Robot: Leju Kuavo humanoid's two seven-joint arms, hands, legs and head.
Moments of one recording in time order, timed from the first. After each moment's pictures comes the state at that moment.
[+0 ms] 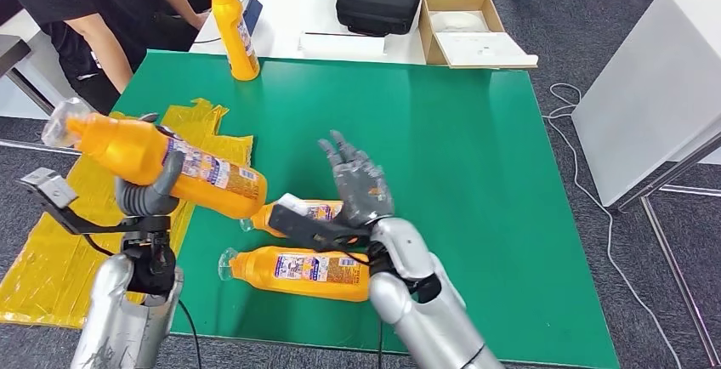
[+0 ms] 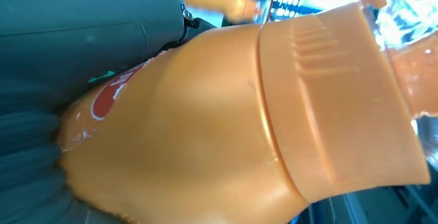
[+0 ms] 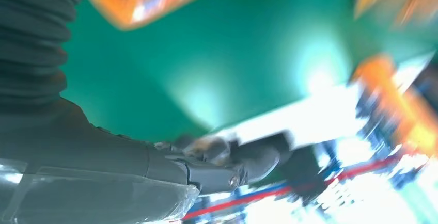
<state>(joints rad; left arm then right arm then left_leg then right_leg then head) -0.24 -0.03 0.09 -1.50 0.40 -0.11 -0.36 -0.39 0.22 0.61 -1.26 1.12 0.08 0.18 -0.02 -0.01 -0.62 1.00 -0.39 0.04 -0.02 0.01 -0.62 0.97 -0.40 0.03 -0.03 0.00</state>
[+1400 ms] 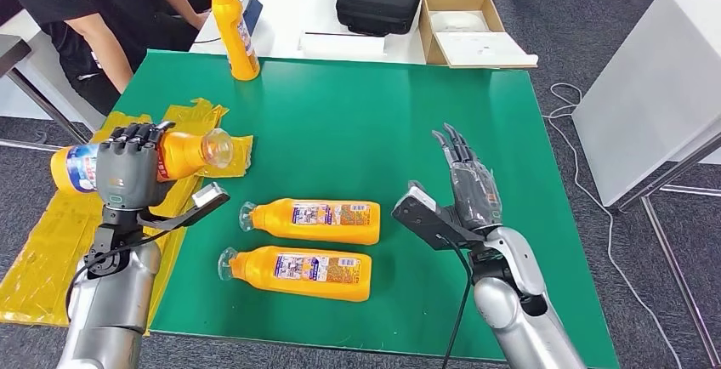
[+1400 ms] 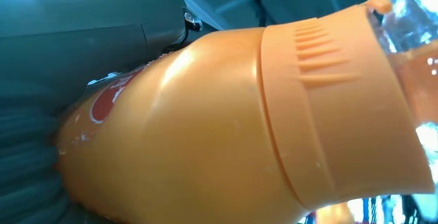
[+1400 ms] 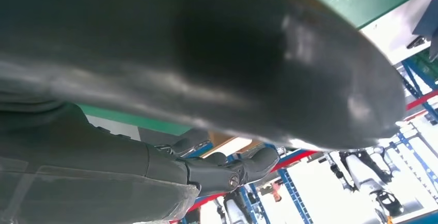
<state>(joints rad) -0.40 -0.03 0.33 -1.13 -1.54 0.69 -0.45 -0.25 -0.09 0.45 -1.48 0.90 -0.02 0.08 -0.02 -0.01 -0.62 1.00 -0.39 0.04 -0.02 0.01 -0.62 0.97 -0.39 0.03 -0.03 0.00</state>
